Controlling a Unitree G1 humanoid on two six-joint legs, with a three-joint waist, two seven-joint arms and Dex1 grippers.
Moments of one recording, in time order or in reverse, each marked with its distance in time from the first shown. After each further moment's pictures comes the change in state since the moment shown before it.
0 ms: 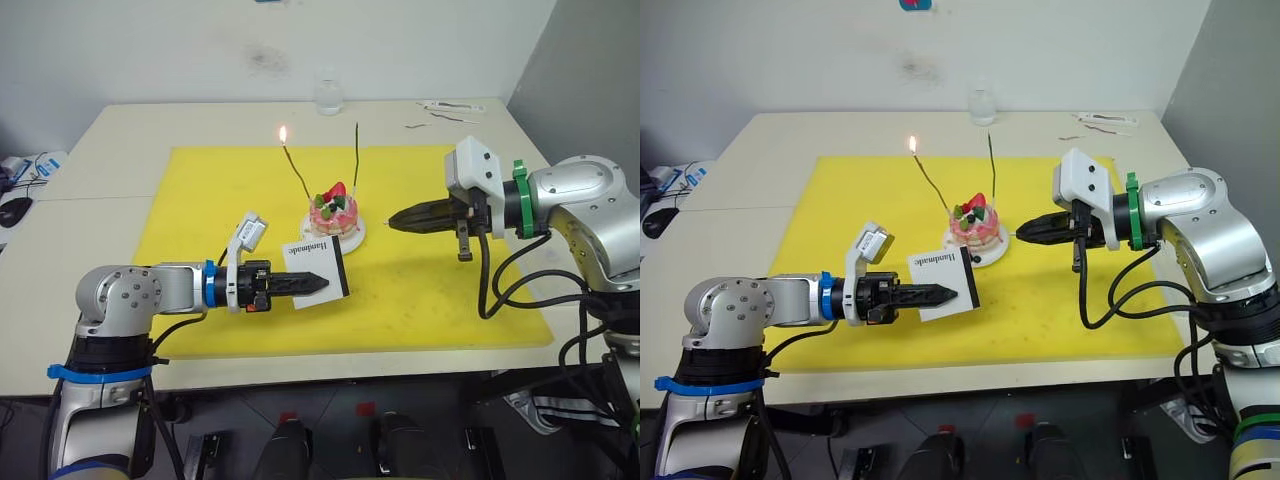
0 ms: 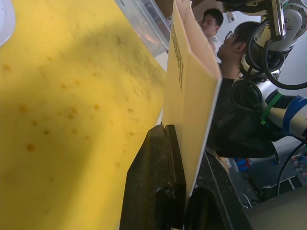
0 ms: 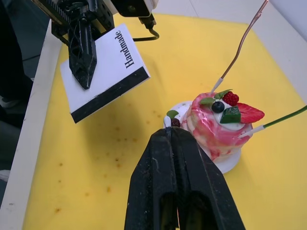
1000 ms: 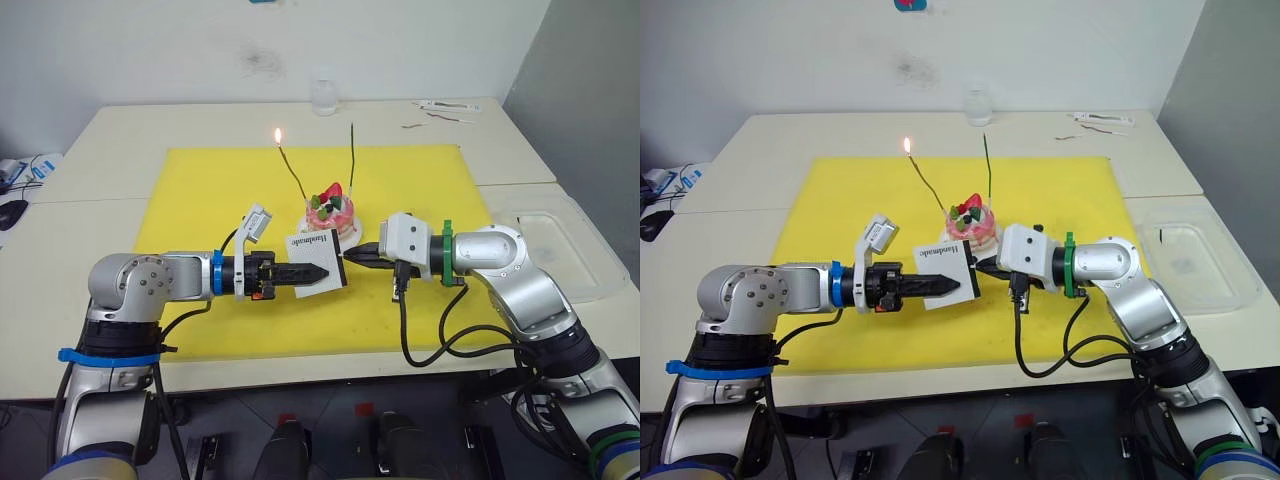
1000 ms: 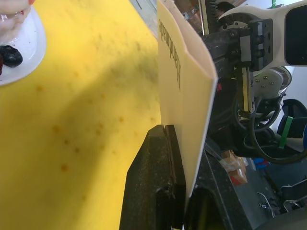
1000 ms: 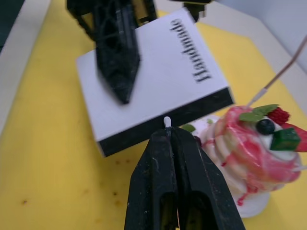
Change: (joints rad) left arm -0.115 -0.054 -0.034 0.113 0.125 -0.042 -0.029; right arm 0.211 0.213 0.169 -0.046 -0.274 -0.275 -0.164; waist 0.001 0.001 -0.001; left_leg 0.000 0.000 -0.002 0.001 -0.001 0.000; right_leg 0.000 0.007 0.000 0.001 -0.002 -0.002
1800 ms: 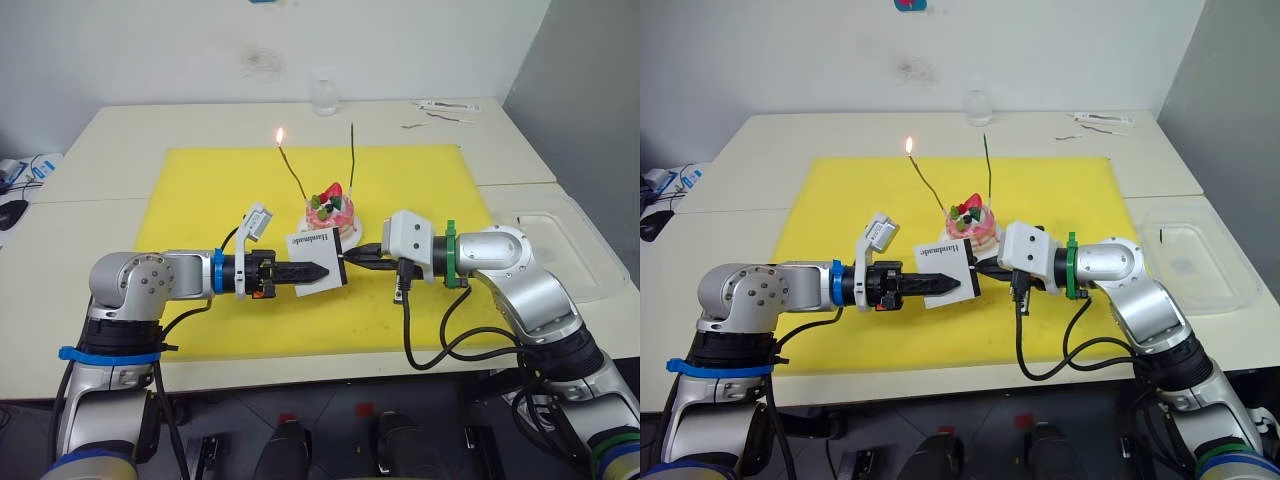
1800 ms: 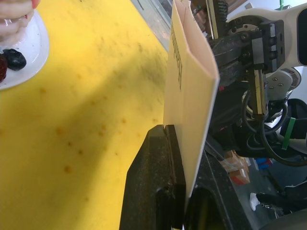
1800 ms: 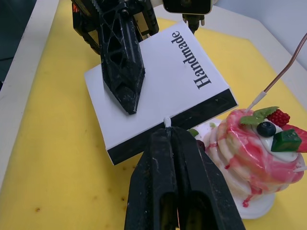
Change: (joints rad) left arm 0.038 0.047 -0.026 -0.032 0.017 -0.025 -0.023; right arm 0.008 0.031 -0.047 -0.035 0.038 0.064 -0.048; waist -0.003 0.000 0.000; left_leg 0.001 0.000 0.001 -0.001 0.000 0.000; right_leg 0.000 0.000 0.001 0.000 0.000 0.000
